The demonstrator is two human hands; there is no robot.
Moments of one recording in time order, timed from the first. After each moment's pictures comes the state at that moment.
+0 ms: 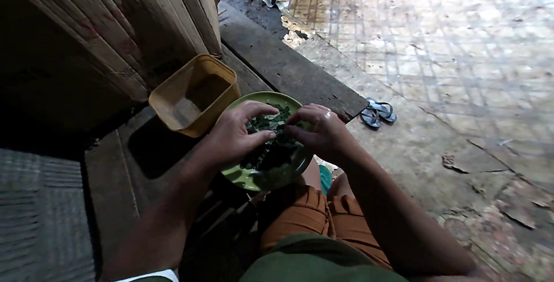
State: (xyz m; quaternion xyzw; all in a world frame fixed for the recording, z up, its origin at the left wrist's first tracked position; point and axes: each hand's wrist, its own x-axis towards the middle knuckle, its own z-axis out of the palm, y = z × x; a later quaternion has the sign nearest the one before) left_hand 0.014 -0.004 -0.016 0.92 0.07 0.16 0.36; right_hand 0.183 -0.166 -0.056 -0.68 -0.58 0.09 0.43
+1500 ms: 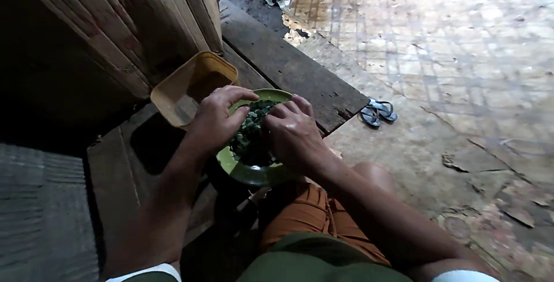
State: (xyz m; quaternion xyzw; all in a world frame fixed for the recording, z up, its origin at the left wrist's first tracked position) left_hand 0.005 0.011 -0.003 0.93 0.15 0.21 0.25; right_hand 0.137 -0.136 -0.056 -0.70 -0.63 -0.10 0.33
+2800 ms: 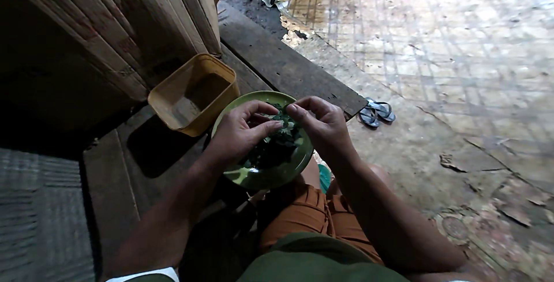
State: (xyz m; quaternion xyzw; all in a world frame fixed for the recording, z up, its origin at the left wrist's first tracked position) left_hand 0.021 -0.023 -0.015 0.83 0.16 0.18 0.51; right_hand 0.167 -0.158 -0.060 -0.61 -0.41 0.18 0.66
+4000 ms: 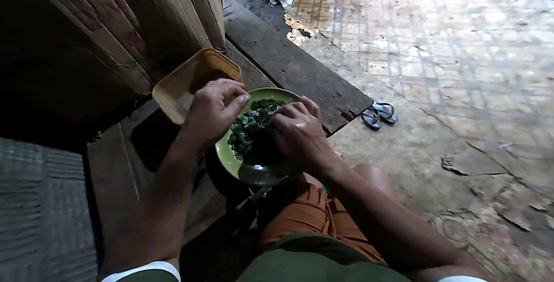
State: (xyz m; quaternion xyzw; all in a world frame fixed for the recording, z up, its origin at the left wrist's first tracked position) left_hand 0.003 0.027 -0.004 0.93 0.17 0.23 0.22; right_hand 0.142 -0.137 -0.071 -0.69 -0.62 -0.09 0.36
